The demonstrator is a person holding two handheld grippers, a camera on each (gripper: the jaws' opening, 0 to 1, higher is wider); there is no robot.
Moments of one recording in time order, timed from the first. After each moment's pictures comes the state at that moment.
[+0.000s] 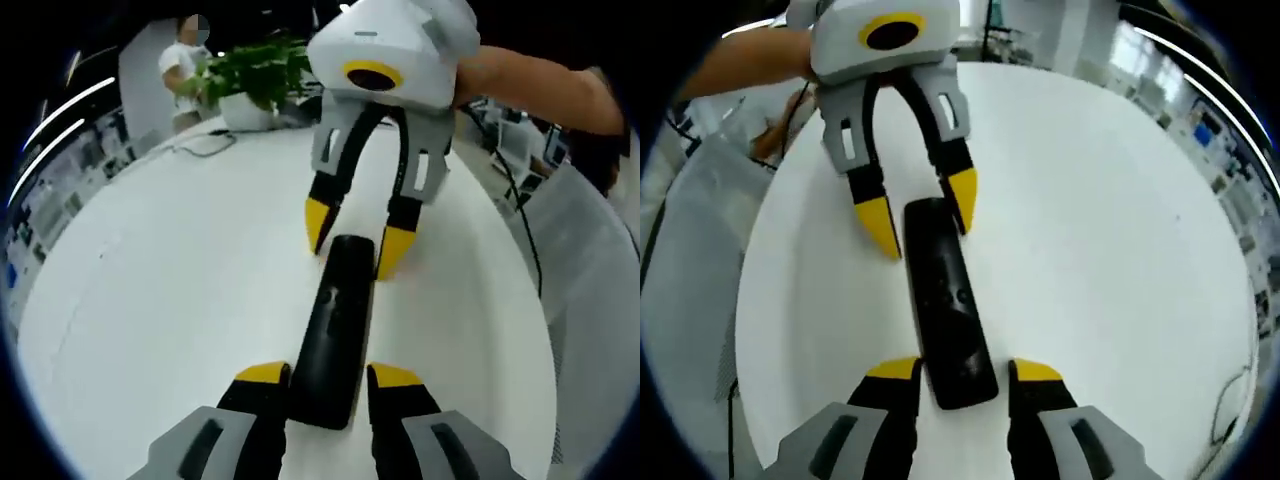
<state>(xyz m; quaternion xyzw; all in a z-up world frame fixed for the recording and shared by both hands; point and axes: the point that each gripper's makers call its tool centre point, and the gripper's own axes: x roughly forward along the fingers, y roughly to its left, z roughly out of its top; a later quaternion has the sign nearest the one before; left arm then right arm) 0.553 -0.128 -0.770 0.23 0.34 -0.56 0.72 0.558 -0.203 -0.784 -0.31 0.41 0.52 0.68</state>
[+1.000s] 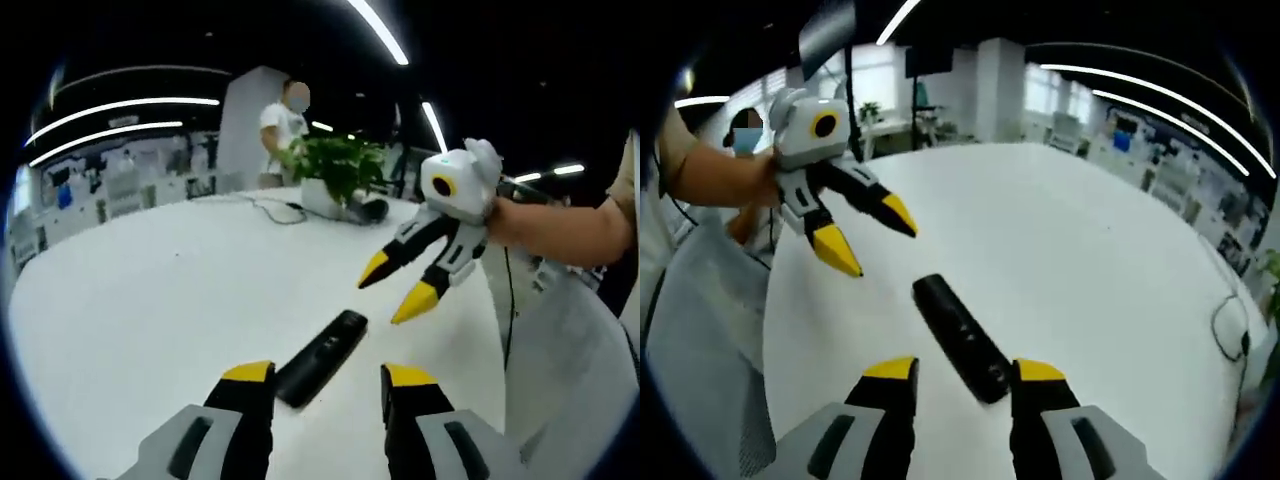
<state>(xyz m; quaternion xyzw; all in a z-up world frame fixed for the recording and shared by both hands) 0.509 -0.096 -0.702 0.04 0.23 -0.47 0.85 0.522 -0.204 -0.721 -0.16 0.31 0.45 0.82</state>
